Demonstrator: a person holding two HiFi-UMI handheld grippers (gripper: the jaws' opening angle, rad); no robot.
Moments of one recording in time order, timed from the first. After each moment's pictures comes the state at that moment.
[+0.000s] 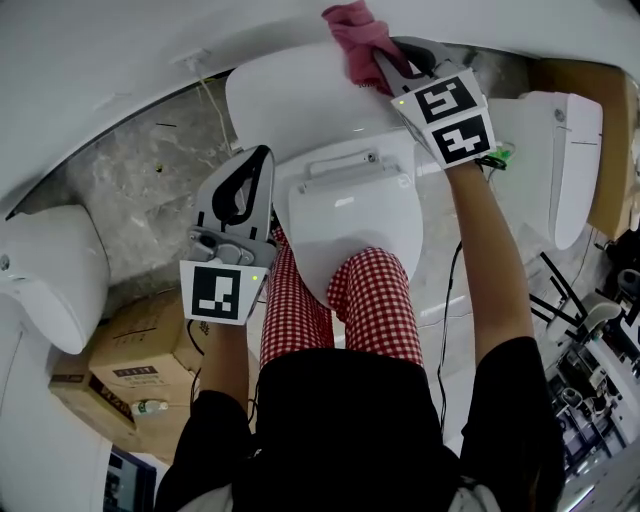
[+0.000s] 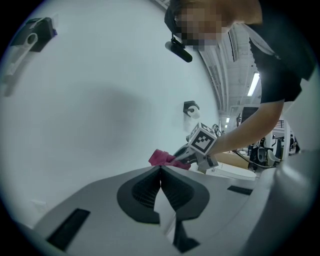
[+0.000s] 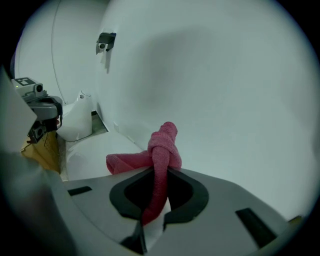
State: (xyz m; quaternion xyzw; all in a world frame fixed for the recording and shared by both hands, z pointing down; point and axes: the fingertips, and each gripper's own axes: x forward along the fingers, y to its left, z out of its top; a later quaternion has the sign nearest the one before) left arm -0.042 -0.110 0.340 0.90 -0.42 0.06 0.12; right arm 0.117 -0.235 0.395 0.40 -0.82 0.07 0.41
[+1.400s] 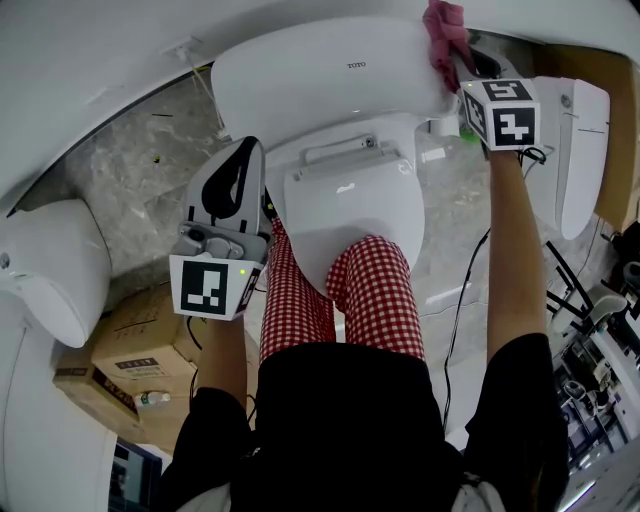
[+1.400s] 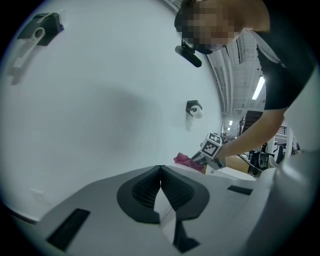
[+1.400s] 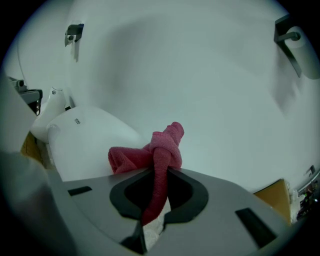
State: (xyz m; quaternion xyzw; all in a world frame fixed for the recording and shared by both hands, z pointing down) left arm -0.037 -0.102 0.352 0.89 -0.42 0.06 0.15; right arm 0.269 -0.218 0.428 0.51 -0.72 0.14 0.44
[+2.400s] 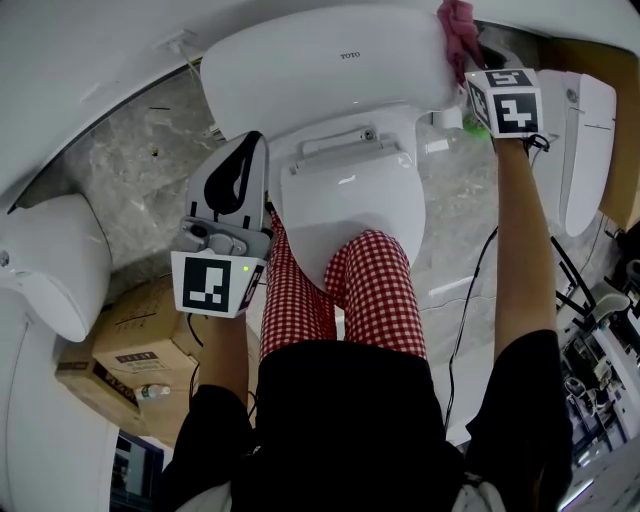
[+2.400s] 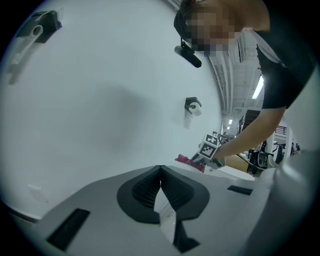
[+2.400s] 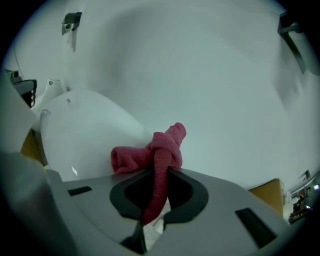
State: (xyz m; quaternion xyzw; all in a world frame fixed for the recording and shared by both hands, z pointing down) left arm -0.020 -0.097 0.364 0.89 -0.41 0.07 0.16; right arm 0.301 -0.214 0.454 0.51 -0.69 0.15 0.49
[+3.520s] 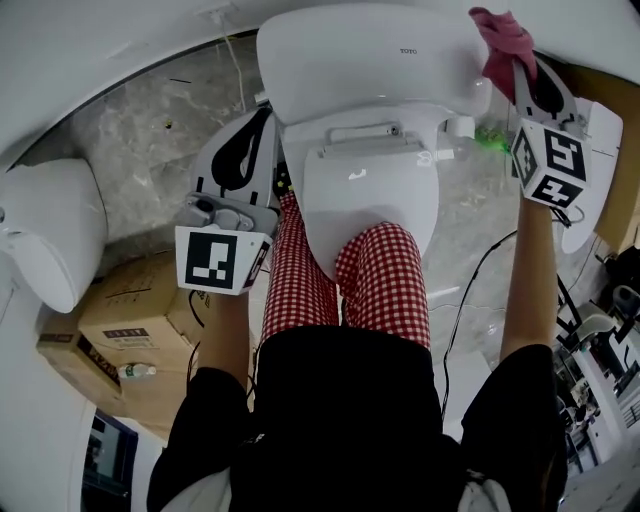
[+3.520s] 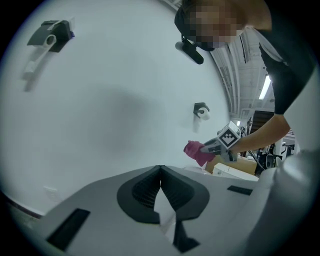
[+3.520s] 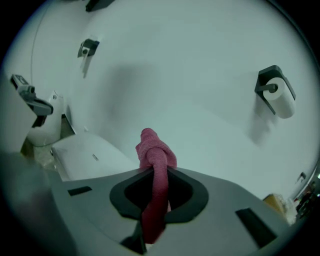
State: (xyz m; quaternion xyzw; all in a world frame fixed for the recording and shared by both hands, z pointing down) left arm -0.078 -0.096 0.353 0.87 -0.46 0.05 0.16; right arm 0.238 -0.206 0.332 0.57 -0.74 0.02 0.36
